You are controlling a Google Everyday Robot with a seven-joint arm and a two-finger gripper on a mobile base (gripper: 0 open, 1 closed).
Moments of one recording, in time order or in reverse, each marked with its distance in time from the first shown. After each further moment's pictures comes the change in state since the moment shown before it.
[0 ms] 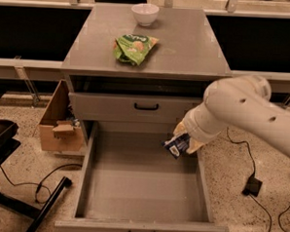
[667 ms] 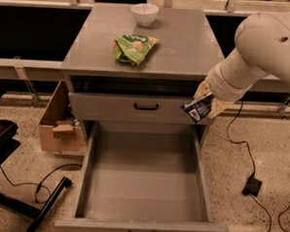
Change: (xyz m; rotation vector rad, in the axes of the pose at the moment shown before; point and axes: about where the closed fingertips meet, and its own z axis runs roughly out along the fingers) arm 0.072 -0.047 -0.103 0.020 0.079 0.039
